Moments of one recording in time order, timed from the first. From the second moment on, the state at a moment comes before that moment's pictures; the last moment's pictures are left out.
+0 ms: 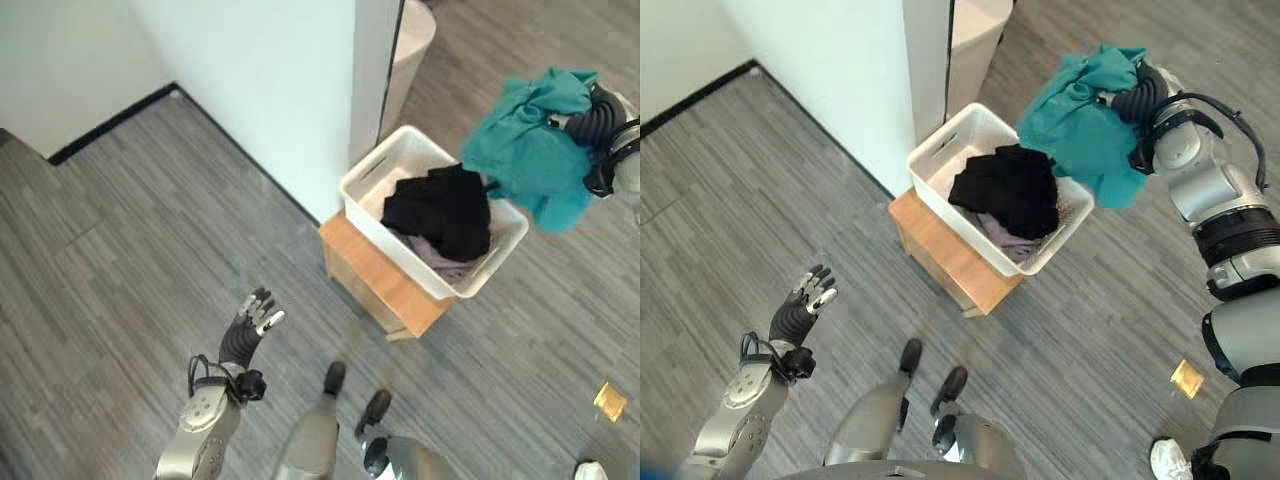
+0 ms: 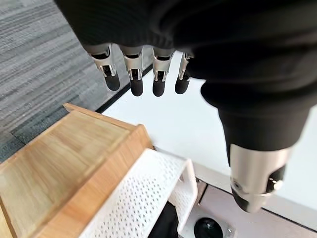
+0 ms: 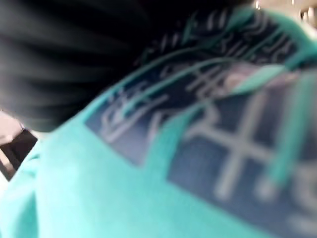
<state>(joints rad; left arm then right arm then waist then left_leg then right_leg) 0.17 0.44 -0.11 -0.02 -0.59 -0.08 0.05 -1.10 -0.98 0.64 0.69 0.08 0.04 -0.08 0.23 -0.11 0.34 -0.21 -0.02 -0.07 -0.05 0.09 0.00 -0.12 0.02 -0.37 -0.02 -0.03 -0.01</state>
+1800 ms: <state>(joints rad) 0.09 0.42 -0.09 0.01 -0.59 -0.09 0.15 -0.80 -0.84 0.42 0.33 0.31 0.00 -0.10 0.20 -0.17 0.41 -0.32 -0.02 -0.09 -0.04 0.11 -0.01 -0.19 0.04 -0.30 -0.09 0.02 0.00</state>
